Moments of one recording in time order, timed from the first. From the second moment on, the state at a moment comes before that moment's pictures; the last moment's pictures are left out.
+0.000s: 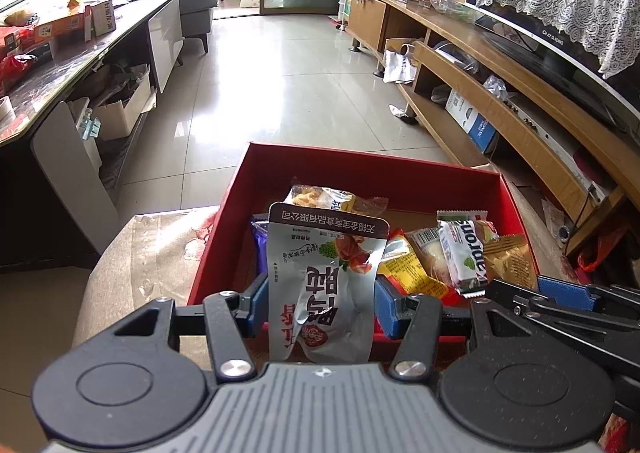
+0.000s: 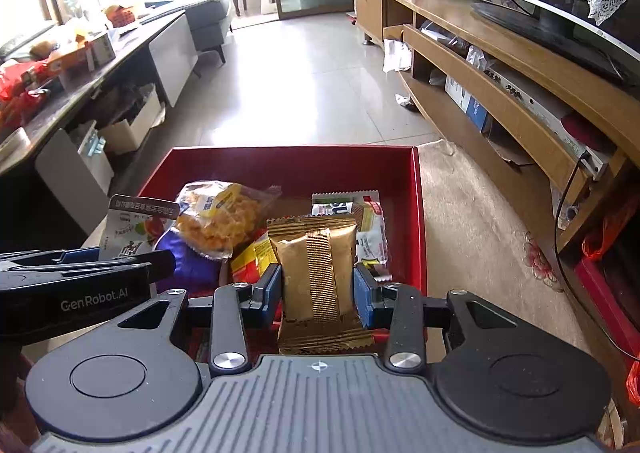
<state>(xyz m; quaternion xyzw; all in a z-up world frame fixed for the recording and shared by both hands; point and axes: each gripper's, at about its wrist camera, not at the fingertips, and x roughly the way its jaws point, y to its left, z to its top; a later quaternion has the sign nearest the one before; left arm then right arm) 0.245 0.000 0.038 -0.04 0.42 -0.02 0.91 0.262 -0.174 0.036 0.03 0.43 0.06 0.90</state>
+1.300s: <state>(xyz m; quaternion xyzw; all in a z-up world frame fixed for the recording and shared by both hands) 0.287 -0.004 0.011 -0.04 0.45 0.01 0.89 0.297 -0.153 0.003 -0.02 0.43 0.05 0.90</state>
